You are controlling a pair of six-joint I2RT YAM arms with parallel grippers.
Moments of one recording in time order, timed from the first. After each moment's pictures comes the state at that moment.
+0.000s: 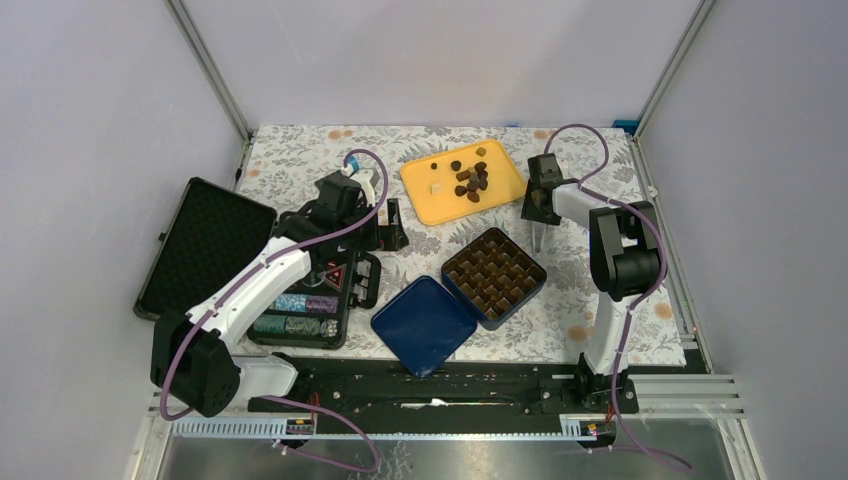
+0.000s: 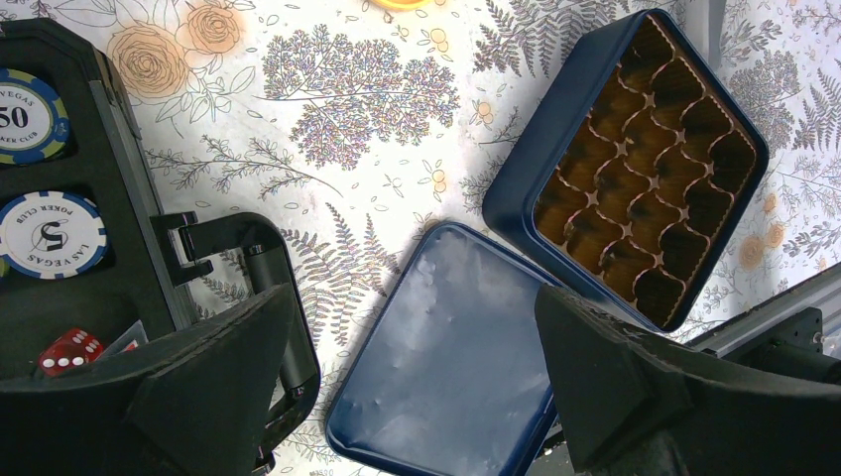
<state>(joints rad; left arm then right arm) -0.47 1.27 1.02 -0.50 0.15 -0.42 0.19 1.98 1.28 -0.35 0.28 0.37</state>
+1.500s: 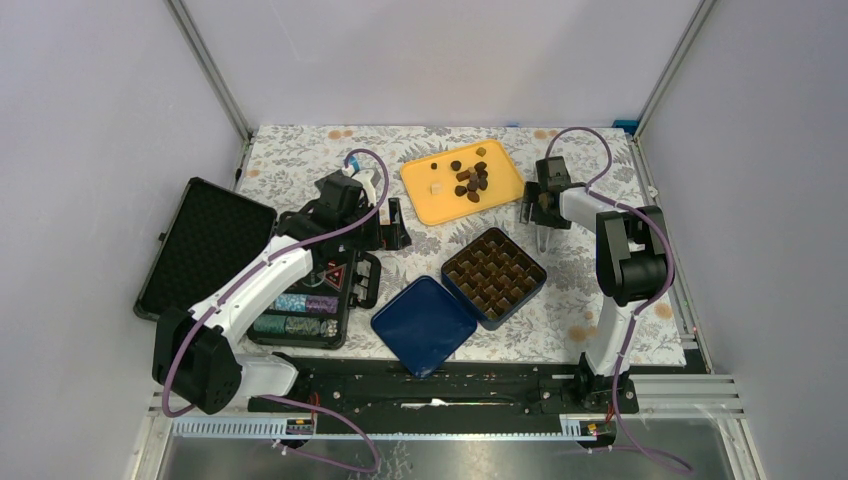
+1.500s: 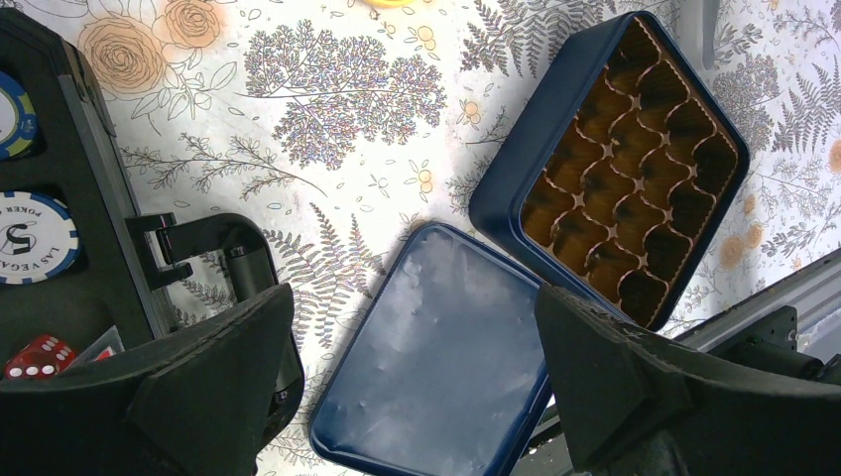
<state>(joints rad) -0.47 1.29 1.02 -0.49 0.18 -0.45 0.16 1.93 1.22 -0.33 0.20 0.28</state>
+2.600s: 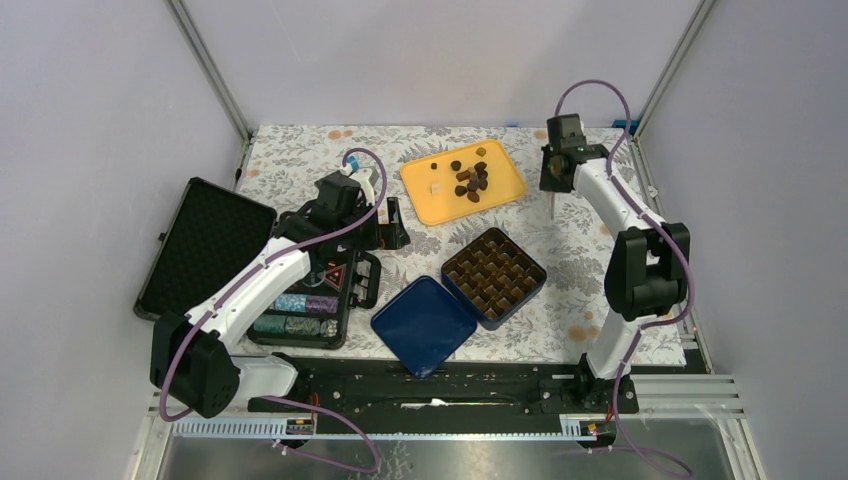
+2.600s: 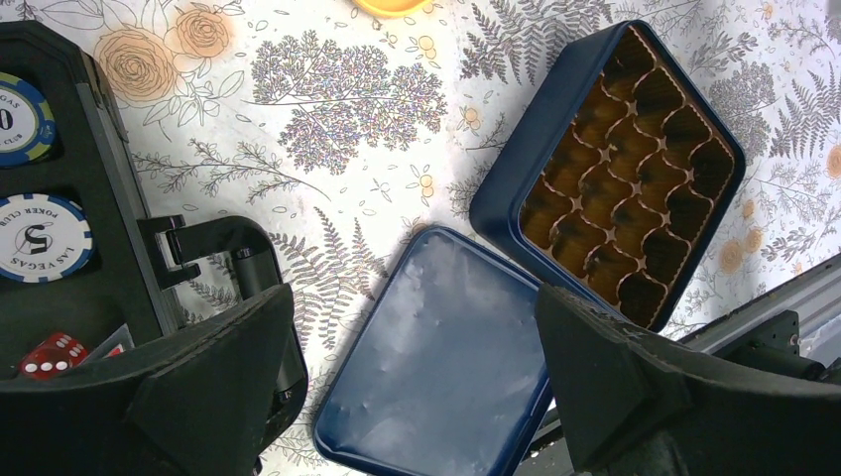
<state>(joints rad) -0.47 1.27 1.02 -0.49 0.17 -0.44 0.16 1.82 1.48 -0.63 0.24 0.24</state>
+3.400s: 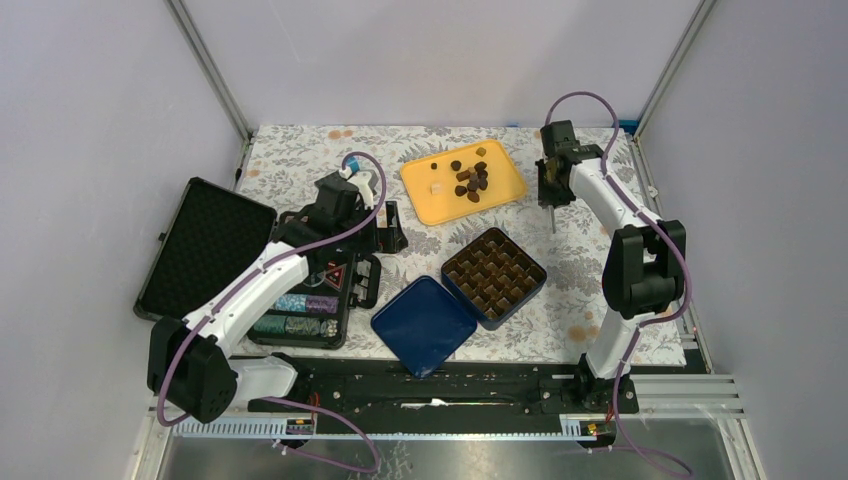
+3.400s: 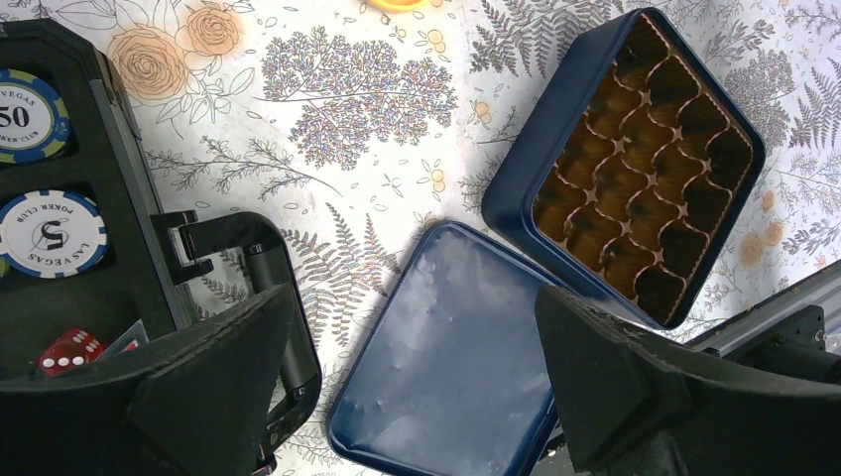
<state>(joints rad) -0.47 1.24 0.99 -0.48 0.16 -0.41 0.18 1.83 1.54 -0.80 0.19 0.18</state>
